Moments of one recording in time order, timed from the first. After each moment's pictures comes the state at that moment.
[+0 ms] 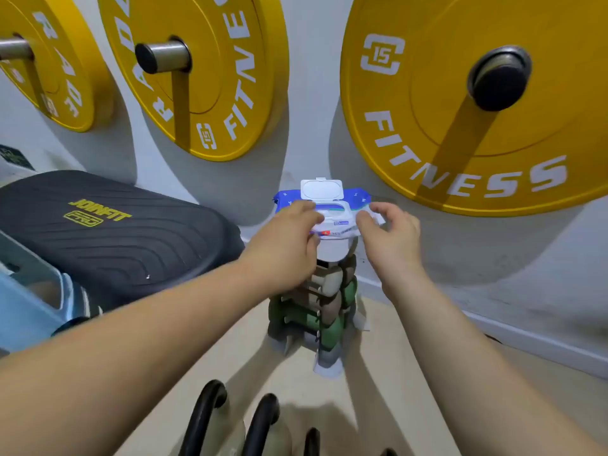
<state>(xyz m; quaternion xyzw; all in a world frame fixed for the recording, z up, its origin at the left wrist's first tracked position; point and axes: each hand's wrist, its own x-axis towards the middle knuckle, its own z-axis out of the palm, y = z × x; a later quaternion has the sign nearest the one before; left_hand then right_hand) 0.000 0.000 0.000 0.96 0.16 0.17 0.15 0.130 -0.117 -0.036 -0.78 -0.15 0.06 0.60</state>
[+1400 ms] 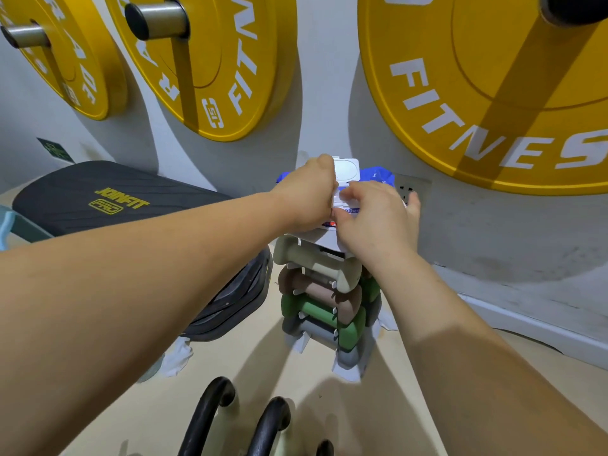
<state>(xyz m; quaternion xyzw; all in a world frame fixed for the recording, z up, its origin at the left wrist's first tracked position) 0.090 0.047 -0.016 0.97 0.21 0.08 0.07 0.141 -0.075 -0.054 -0.89 -0.34 -0.06 0.32</state>
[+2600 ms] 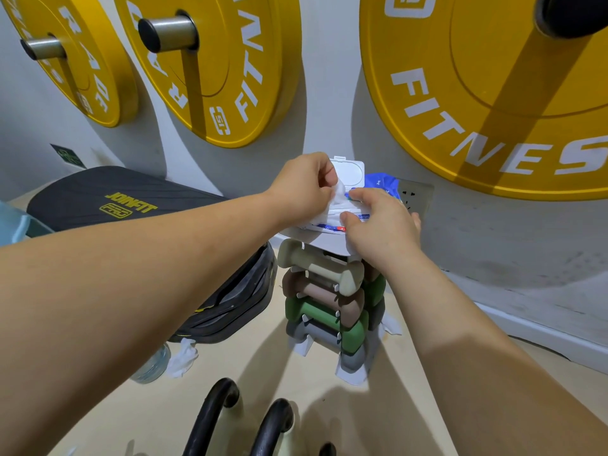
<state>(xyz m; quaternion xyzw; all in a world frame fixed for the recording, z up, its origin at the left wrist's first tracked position) 0.084 0.064 -0.017 0.92 0.22 0.20 0.25 0.149 -0.079 -0.057 -0.87 -0.31 0.03 0.38</state>
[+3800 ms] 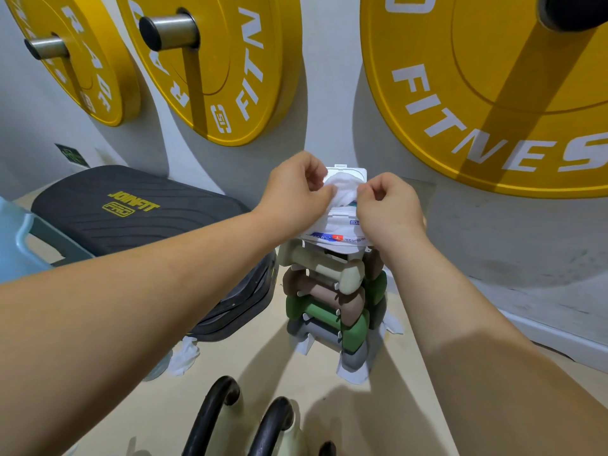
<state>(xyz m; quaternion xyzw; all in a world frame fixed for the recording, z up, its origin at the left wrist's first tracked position) 0.065 0.046 -0.027 0.86 0.27 0.31 0.31 0.155 -0.071 -0.052 -0.83 -0.20 0.04 0.52</state>
